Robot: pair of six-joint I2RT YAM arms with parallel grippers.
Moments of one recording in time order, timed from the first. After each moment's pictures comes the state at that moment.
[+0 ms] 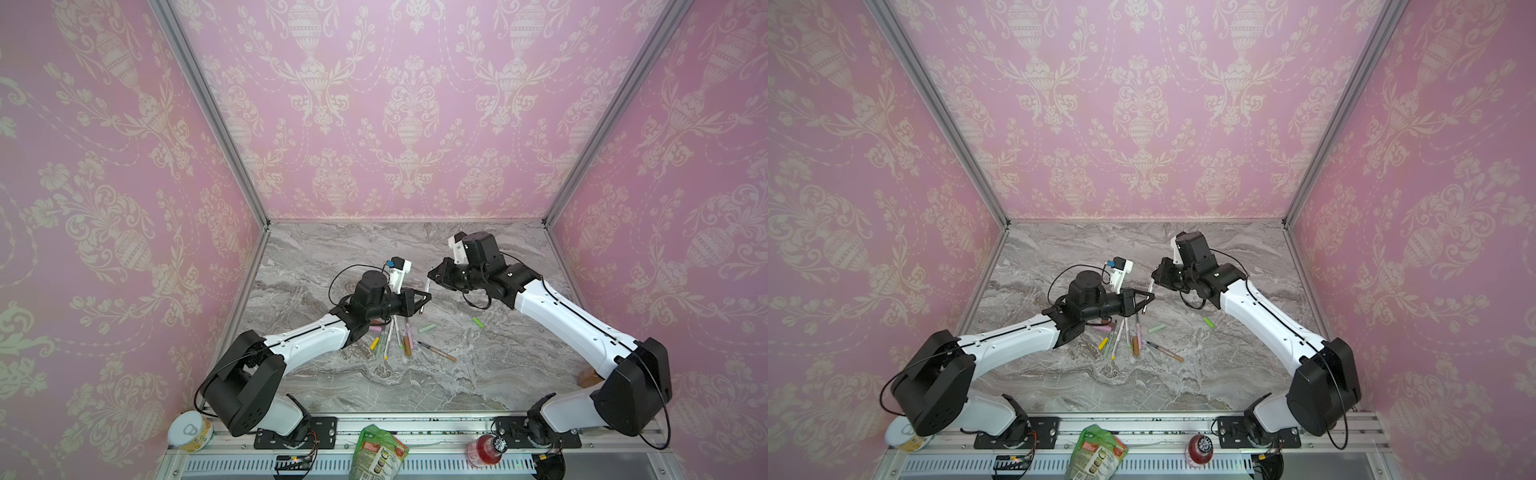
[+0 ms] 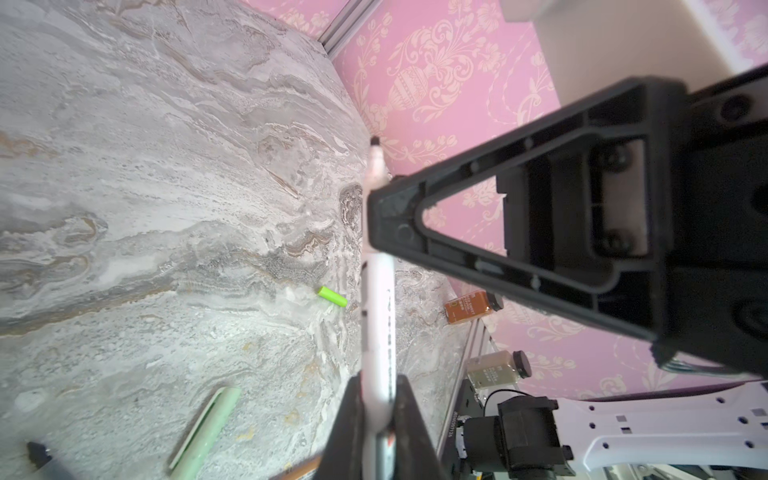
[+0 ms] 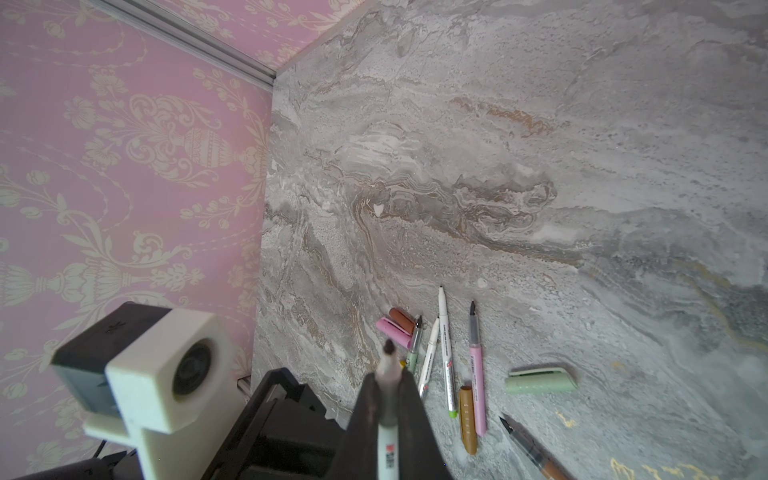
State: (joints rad) left arm -0.67 1.45 0.78 0.36 0.47 -0.74; right arm 0.52 1.44 1.23 -0.48 -0.27 0.79
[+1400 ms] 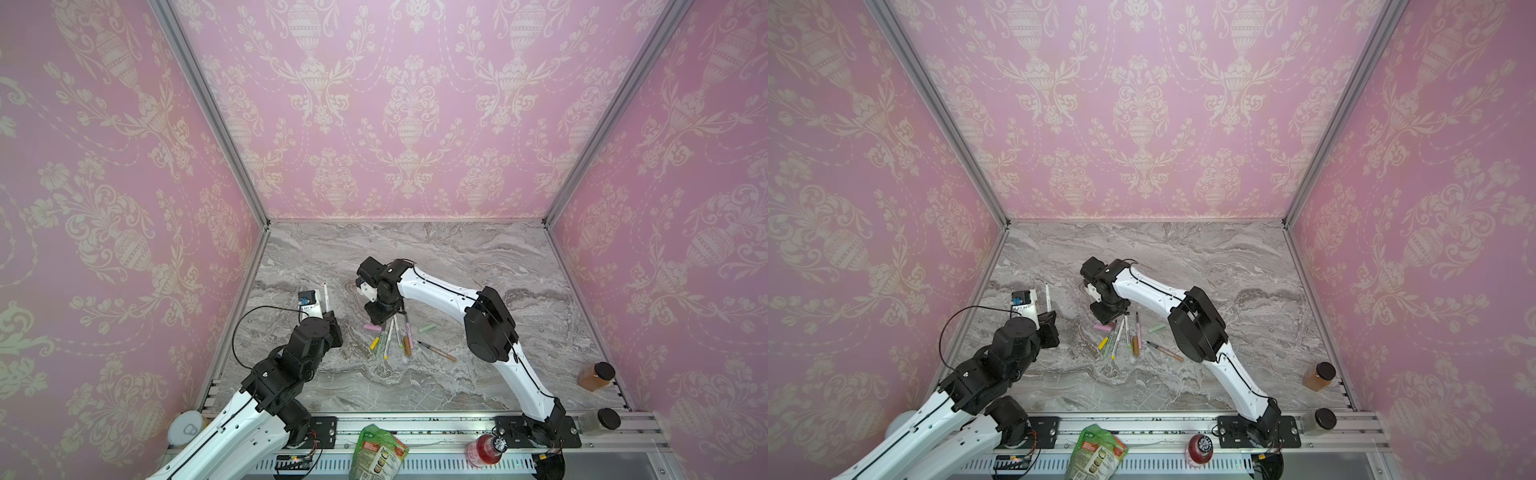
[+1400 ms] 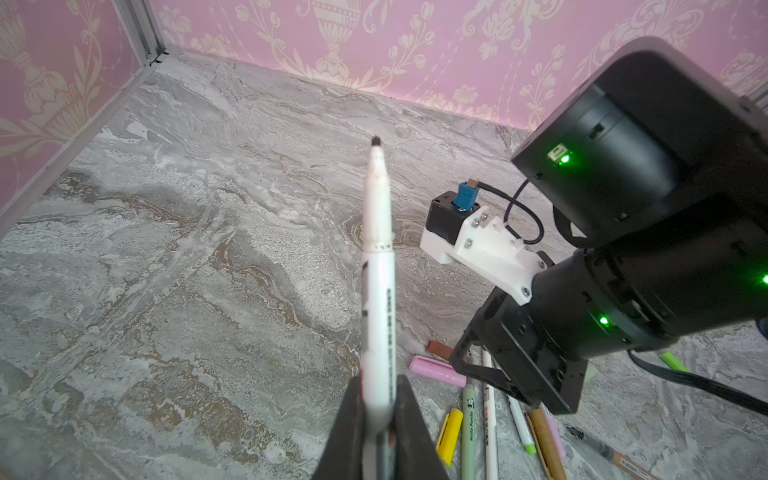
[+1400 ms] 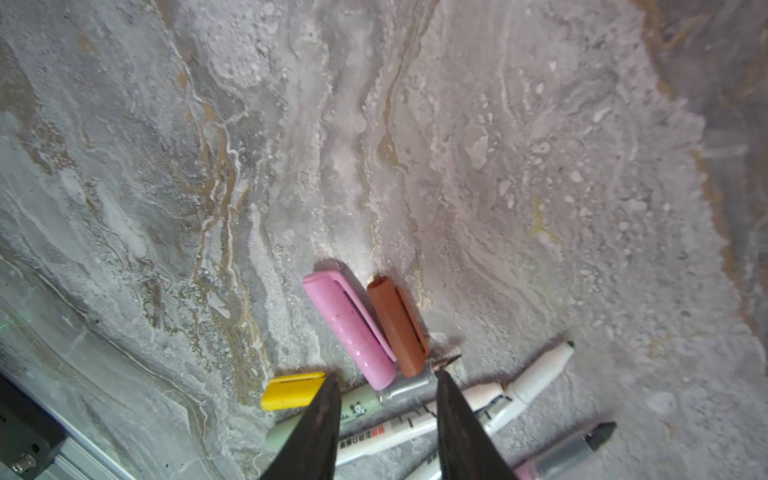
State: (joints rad) left arm -0.64 0.57 0.55 -0.53 -0.46 -0.55; right arm 0.86 2.35 2.08 -1.09 -0.13 0.15
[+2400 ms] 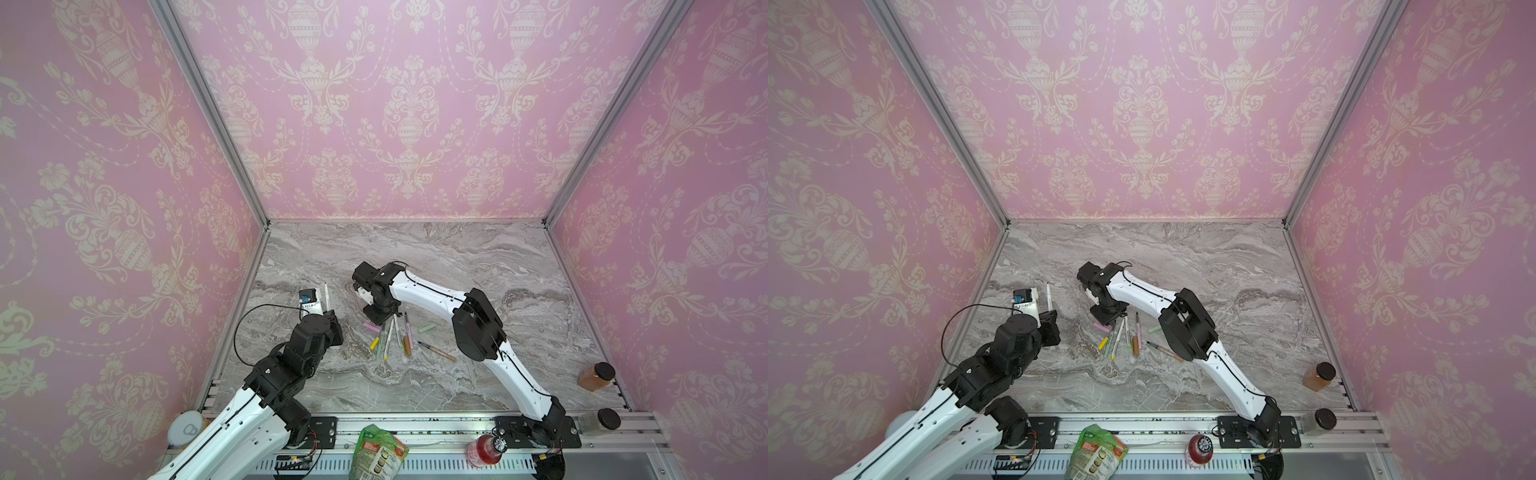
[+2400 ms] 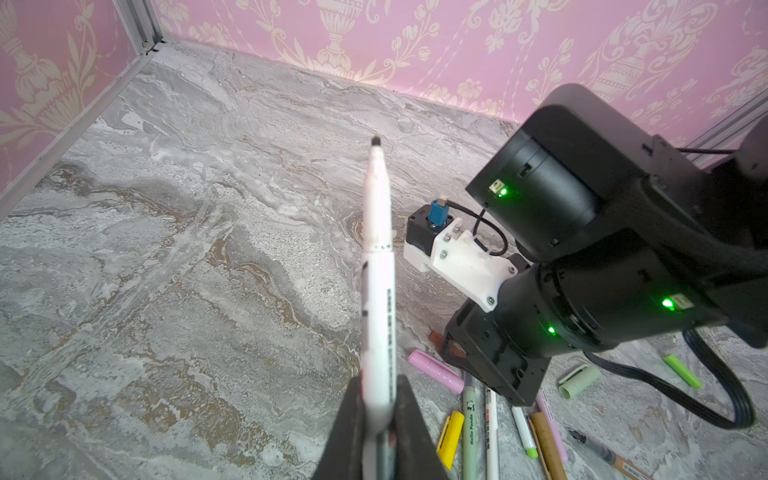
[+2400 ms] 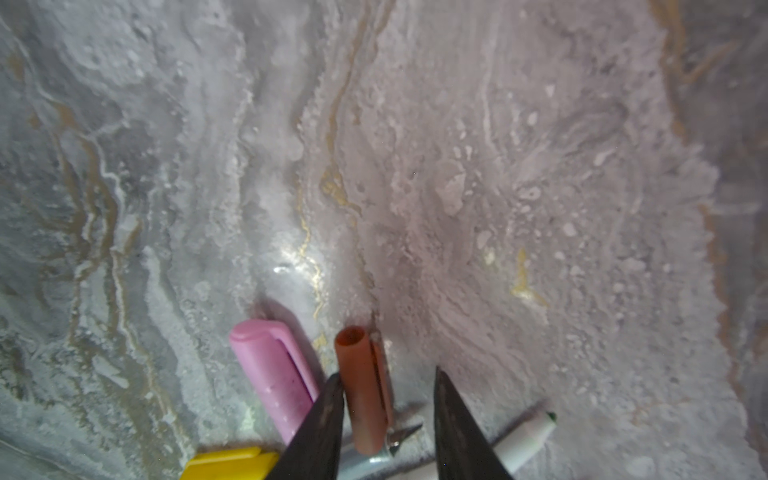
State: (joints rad) left arm -0.61 0.60 0.55 -0.51 -0.43 -0.55; right arm 0.87 2.46 2.18 -1.12 -0.03 0.10
